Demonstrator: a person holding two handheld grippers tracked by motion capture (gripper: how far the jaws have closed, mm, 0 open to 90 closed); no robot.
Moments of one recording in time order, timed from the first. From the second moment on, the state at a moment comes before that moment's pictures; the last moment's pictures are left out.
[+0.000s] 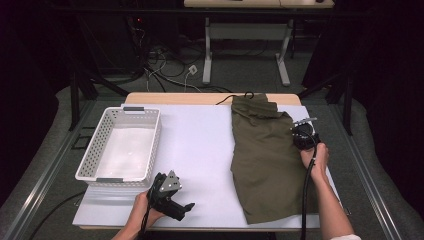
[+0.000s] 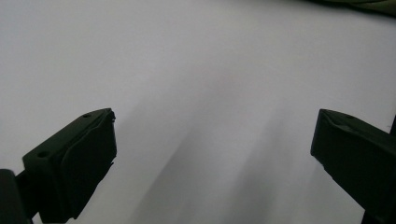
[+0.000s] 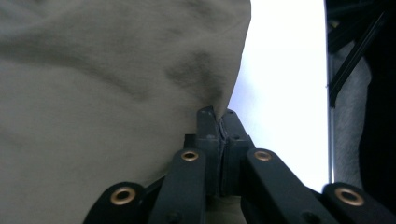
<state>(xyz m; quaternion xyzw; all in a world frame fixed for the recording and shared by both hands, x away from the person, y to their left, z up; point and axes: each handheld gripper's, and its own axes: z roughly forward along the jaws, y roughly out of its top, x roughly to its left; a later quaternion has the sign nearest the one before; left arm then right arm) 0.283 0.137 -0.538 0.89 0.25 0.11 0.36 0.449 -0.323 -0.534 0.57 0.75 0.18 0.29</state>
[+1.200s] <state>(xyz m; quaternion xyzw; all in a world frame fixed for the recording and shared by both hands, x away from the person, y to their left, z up) 0.284 0.136 -0.540 0.89 0.25 0.10 0.36 0.531 -0.279 -0.519 0.54 0.73 0.26 0.32</state>
